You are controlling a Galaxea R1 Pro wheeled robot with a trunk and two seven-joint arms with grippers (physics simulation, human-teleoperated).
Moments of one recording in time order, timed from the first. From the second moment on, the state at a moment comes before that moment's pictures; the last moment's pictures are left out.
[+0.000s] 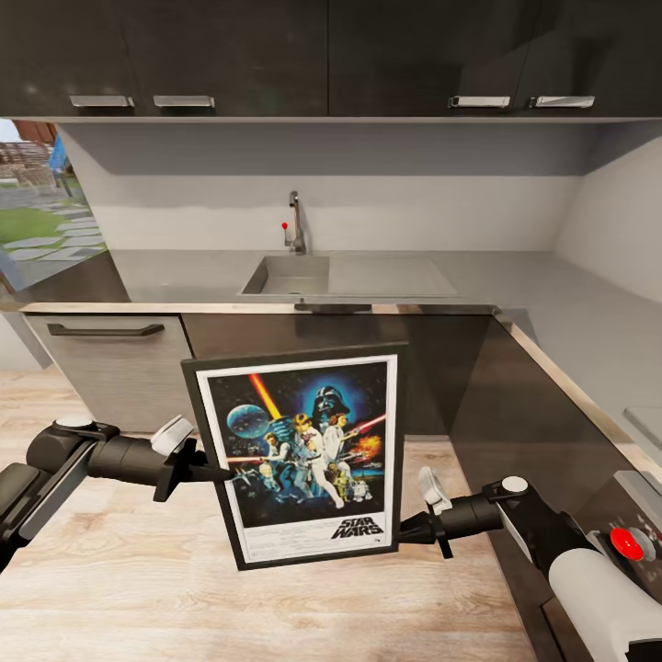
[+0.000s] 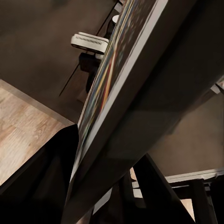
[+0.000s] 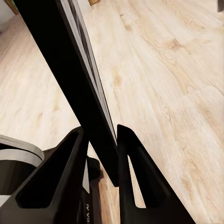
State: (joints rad) left arm -0.64 0.58 -0.32 -1.40 0.46 0.75 -1.39; right arm -0.72 -0.21 0.12 -0.57 0.13 -0.05 1.54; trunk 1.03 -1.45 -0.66
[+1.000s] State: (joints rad) left arm -0.64 0.62 -0.28 -1.29 0.47 0.72 -1.43; right arm -0.72 -0.21 0.12 -0.57 0.13 -0.05 1.54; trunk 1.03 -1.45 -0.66
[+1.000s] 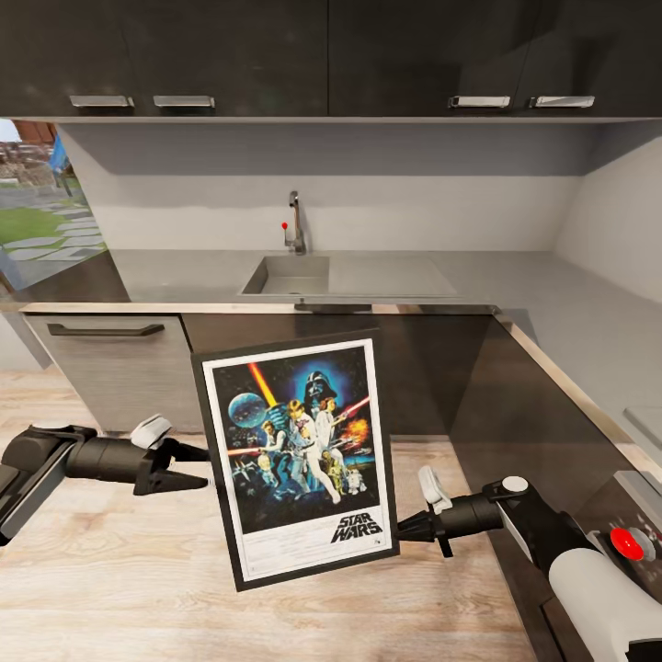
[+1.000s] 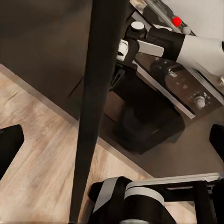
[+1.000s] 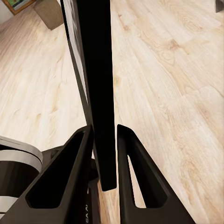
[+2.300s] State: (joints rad) left arm -0.64 0.52 -0.18 -0.54 0.47 0.37 -1.57; right arm -0.72 -0.22 0.11 -0.57 0.08 -0.09 1.54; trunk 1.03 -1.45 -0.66
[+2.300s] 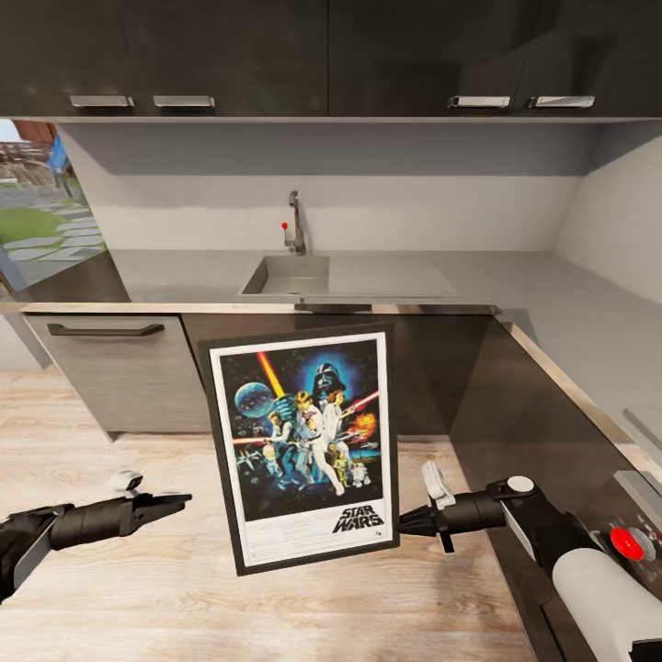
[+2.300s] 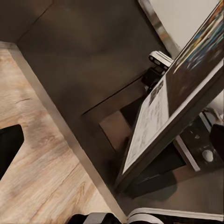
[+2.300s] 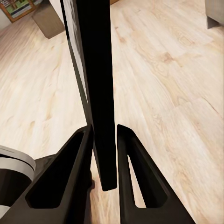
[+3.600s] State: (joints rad) left arm -0.64 0.48 -0.03 -0.04 0.84 0.04 -1.34; right arm -0.72 -0.22 0.03 -0.57 -0.01 -0.08 1.43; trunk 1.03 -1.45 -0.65
